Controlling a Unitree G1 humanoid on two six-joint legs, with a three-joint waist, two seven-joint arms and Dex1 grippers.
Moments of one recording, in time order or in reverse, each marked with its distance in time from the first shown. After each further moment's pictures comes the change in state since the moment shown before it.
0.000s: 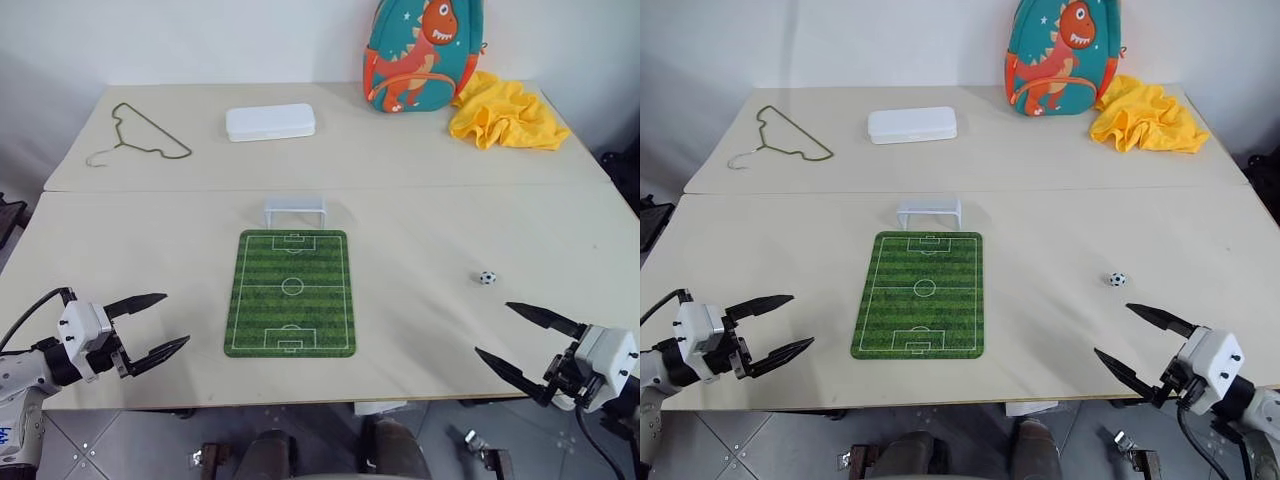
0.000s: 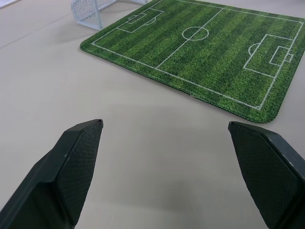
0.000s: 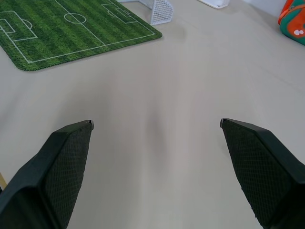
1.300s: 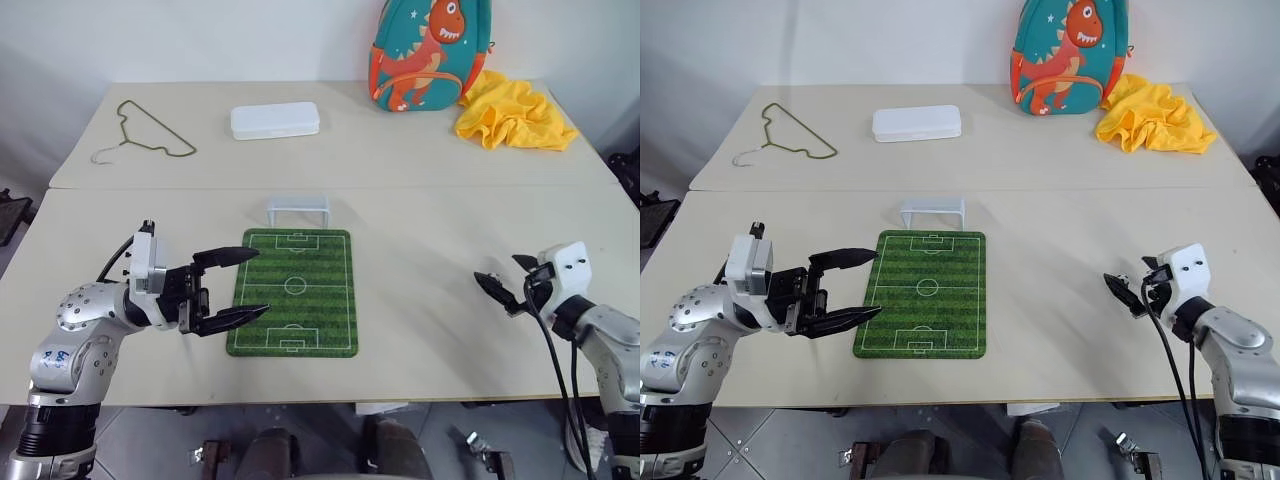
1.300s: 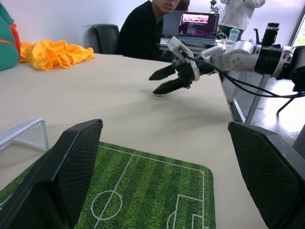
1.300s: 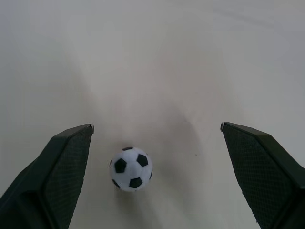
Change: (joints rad) left arm -0.311 -0.073 -0.217 -0.345 -0.259 0.434 0.000; right arm -0.541 -0.032 0.191 0.395 -0.136 0.421 -0.384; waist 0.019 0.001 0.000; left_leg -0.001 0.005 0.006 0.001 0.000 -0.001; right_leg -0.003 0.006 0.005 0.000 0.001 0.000
